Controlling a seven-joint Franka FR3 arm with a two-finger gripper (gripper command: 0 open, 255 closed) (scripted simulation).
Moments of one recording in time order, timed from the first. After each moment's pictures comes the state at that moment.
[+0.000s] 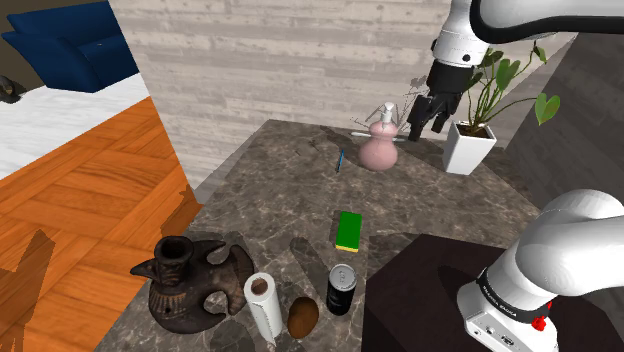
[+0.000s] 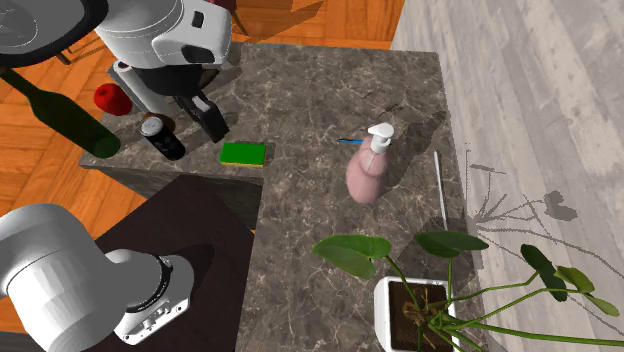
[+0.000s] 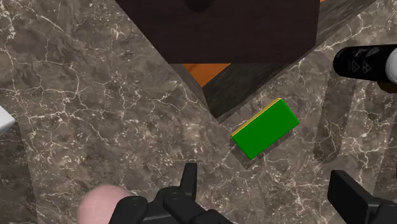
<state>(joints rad) -0.02 -0.78 0.00 -2.45 0.10 1.66 0.00</state>
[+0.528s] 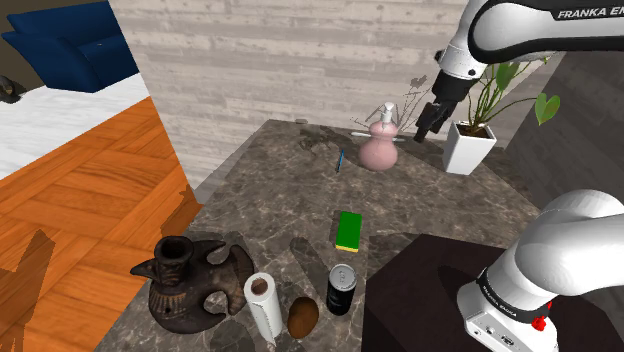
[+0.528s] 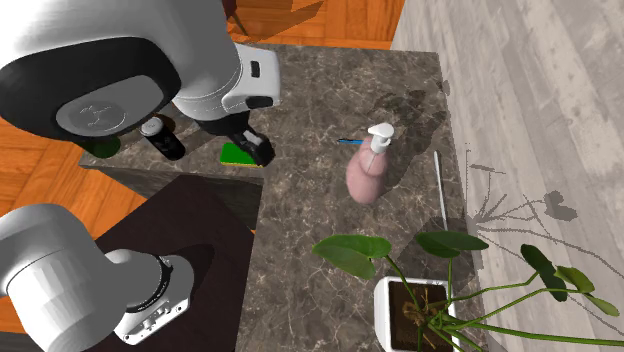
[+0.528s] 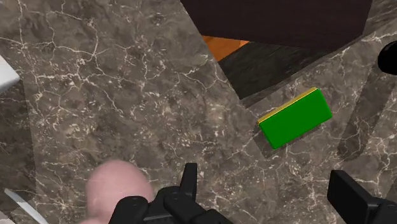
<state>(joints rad) -0.03 -0.75 -0.15 -2.54 0.03 1.84 -0.25</state>
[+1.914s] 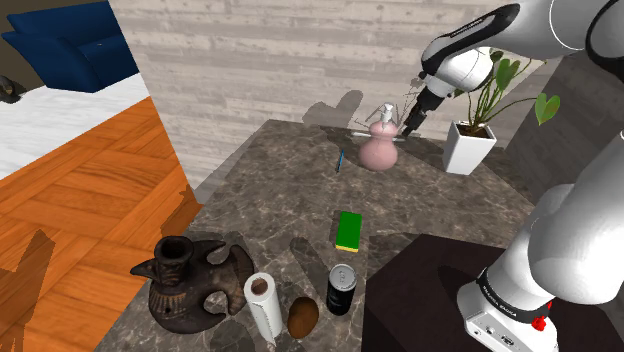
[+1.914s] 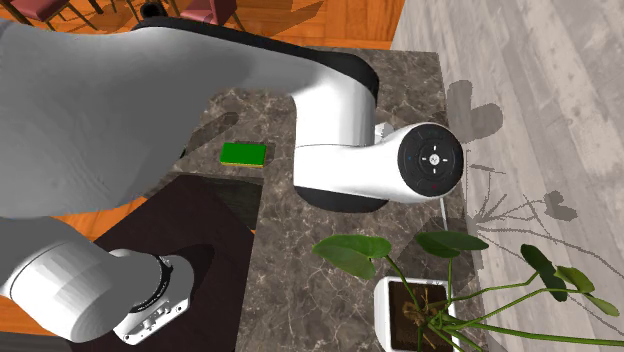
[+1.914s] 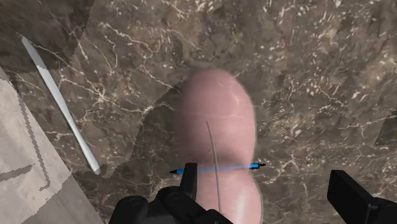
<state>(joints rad) 0.23 -0.02 -0.78 -2.23 0.48 2.28 -1.41</state>
